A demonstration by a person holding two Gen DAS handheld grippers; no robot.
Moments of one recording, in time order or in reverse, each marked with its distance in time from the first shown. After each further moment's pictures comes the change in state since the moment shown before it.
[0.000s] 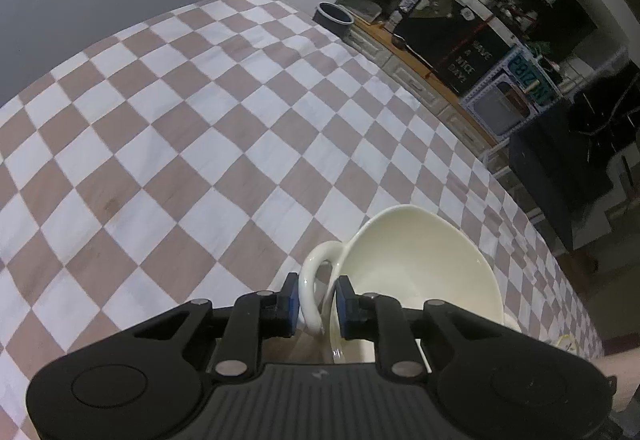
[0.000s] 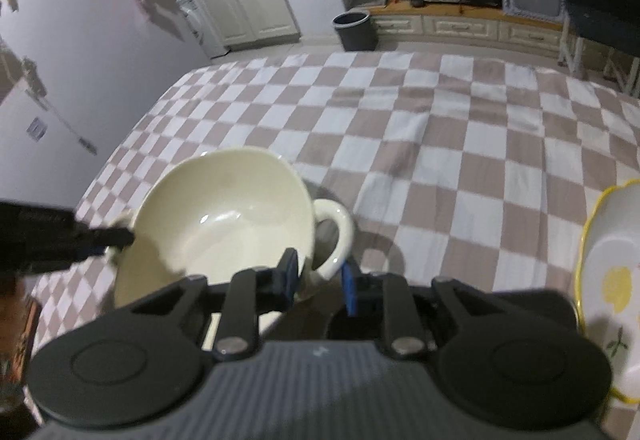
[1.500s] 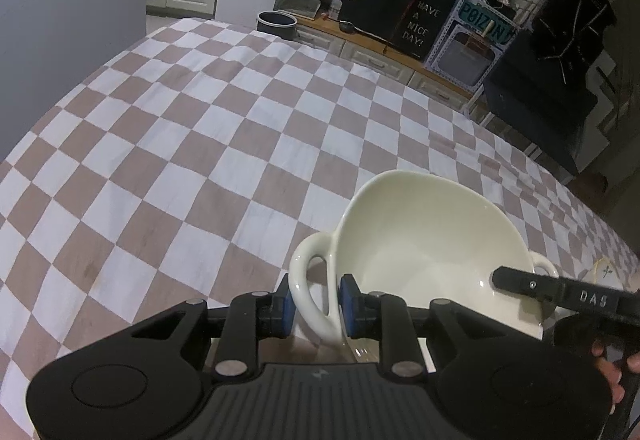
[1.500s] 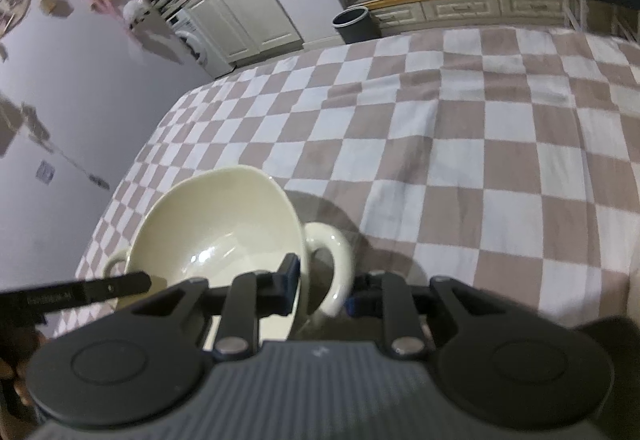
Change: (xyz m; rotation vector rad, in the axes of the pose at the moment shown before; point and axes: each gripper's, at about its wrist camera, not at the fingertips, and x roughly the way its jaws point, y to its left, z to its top) left arm 0.022 -0.017 -0.006 0.298 -0.014 0.019; right arm 0.046 -0.020 0.009 0.170 -0.023 0.079
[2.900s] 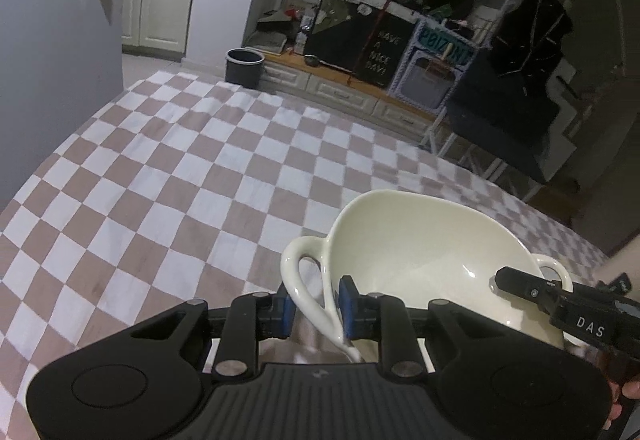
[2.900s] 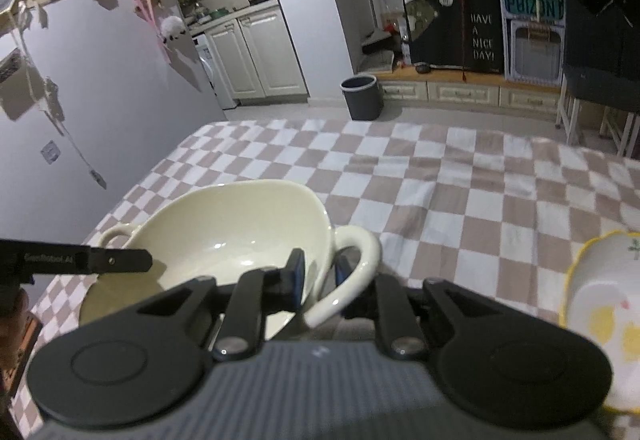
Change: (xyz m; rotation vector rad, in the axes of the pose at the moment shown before) left arm -0.064 -0.023 -0.009 0.062 -0.106 -0.084; right arm -0.093 0.058 -0.044 -0.246 -0.197 -0.098
